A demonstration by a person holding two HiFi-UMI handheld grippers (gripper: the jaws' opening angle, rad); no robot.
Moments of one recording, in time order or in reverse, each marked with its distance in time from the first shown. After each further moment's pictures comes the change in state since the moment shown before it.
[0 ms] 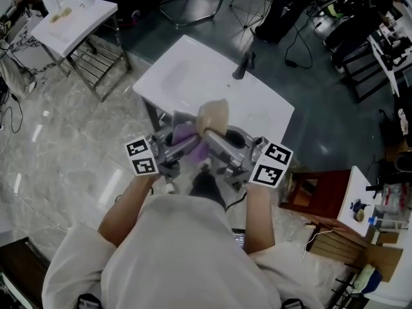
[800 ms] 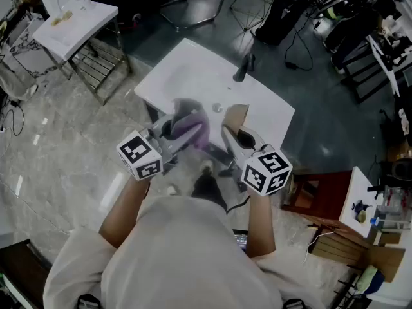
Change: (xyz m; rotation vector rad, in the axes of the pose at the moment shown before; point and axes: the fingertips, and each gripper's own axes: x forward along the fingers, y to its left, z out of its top) left arm 0.024 -0.018 0.055 0.392 0.168 0.193; right arm -0.036 -0.061 -0.017 -0.212 0.175 -0.538
